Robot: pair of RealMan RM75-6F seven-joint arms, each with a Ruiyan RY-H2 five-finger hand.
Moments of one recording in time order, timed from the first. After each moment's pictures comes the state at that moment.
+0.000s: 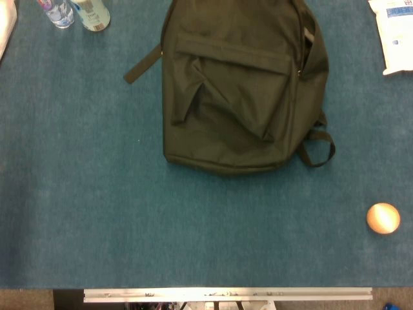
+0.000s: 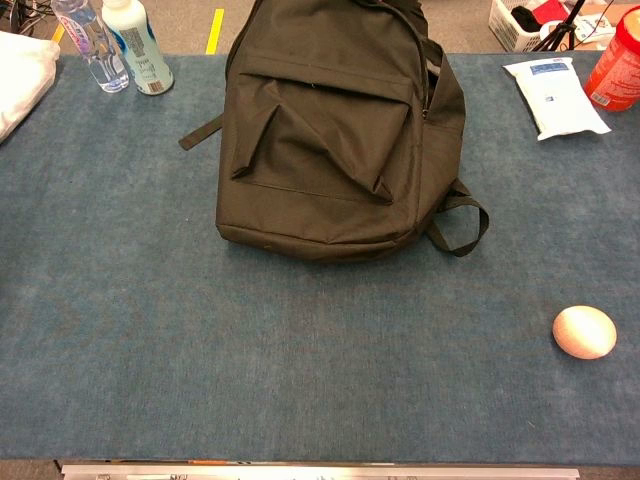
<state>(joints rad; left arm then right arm) -0.08 -1.12 -0.06 -1.73 1.44 1.52 0.20 0.10 -1.05 0.09 -1.61 -1.48 1.46 -0.04</state>
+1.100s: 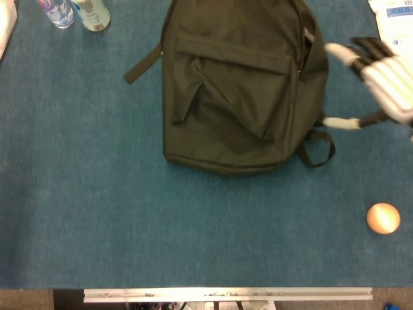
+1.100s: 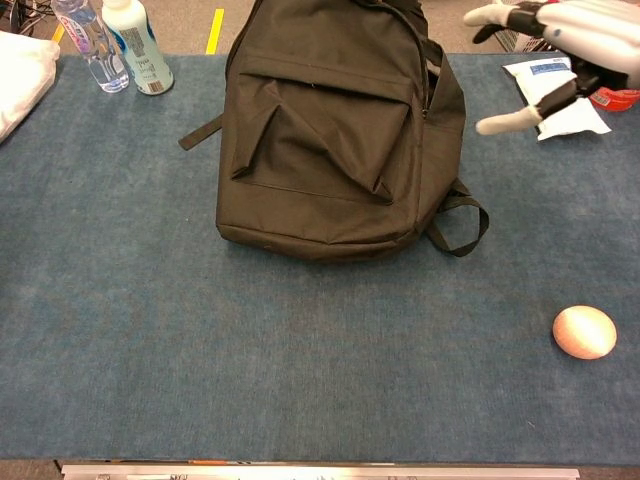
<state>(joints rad) -0.06 -1.13 -0.06 -1.69 1.47 1.55 0.14 0.61 -1.10 0.23 -1.69 -1.39 0.84 0.02</state>
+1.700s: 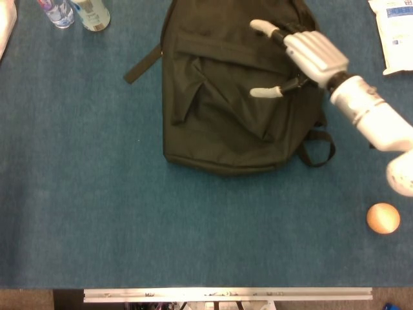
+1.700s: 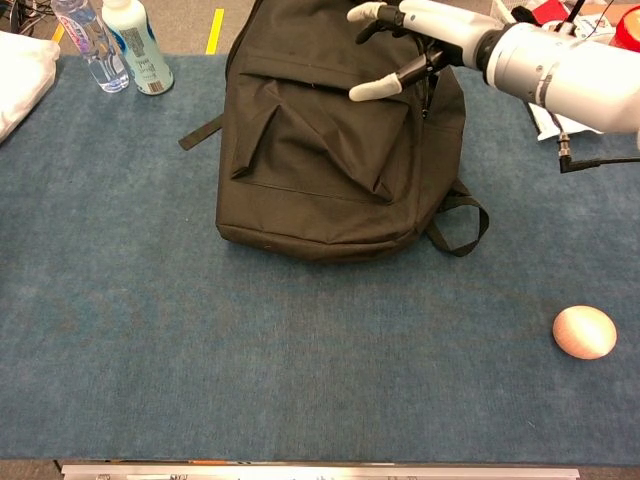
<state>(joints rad) -0.06 -1.12 -0.07 -1.71 1.44 1.54 0.15 0.90 -1.40 0.33 -1.40 -1.14 0.59 0.17</state>
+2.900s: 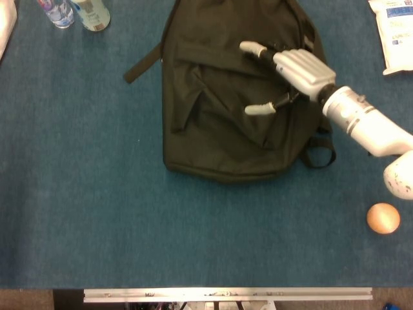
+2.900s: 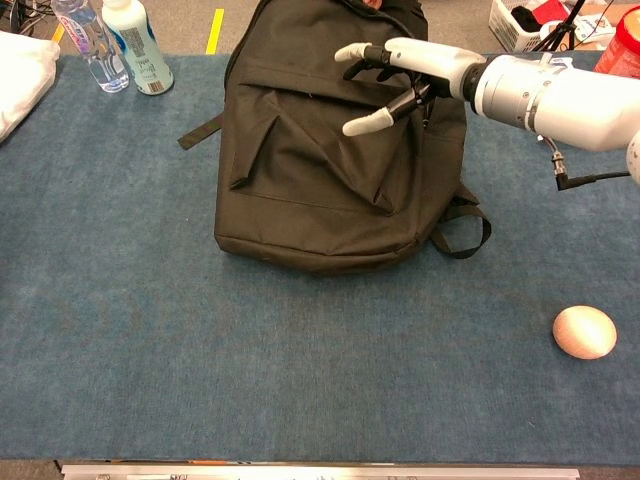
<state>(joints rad) -0.06 -1.12 -0.07 -1.70 1.45 1.53 0.16 0.92 -1.41 0.25 -1.38 -1.26 0.56 0.33</state>
